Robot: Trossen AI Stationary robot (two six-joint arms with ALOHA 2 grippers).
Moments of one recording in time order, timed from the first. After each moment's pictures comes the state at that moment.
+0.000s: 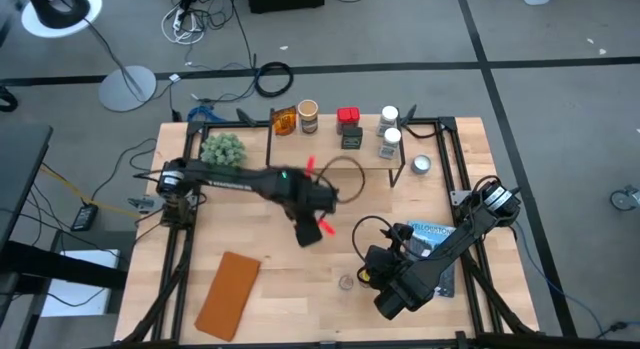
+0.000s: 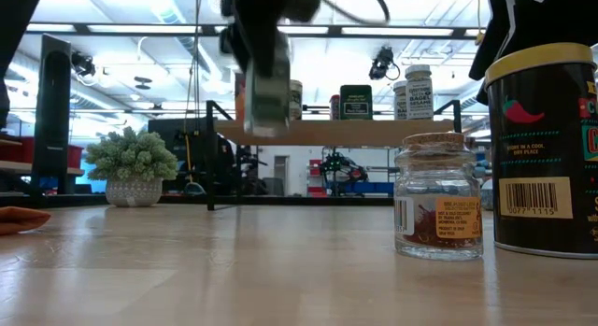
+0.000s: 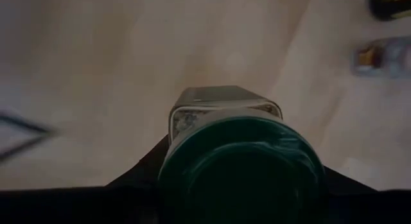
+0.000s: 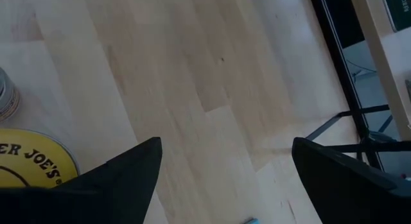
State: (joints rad) left arm -0.10 1.91 1.79 -1.25 -0.04 -0.48; right arm 0.72 1.91 1.49 -1.39 0.77 1.08
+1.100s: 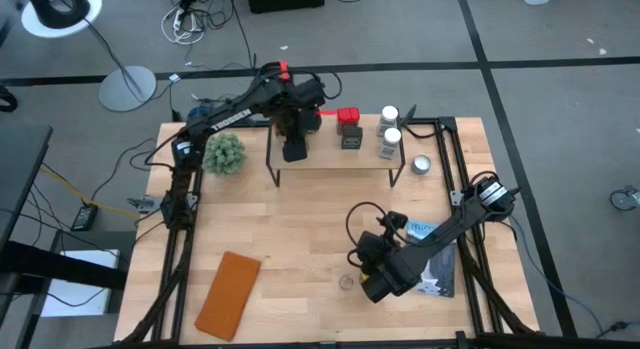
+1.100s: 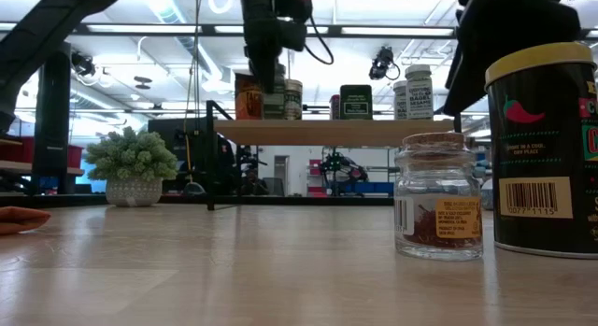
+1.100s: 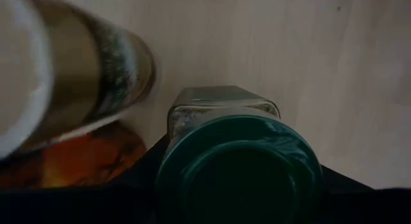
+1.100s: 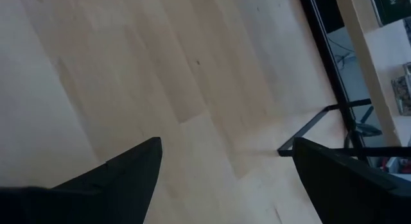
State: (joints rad) left arm 0.44 2.02 2.22 -1.52 -0.02 0.31; right arm 0.61 1.91 1.49 -1.39 0.77 1.04
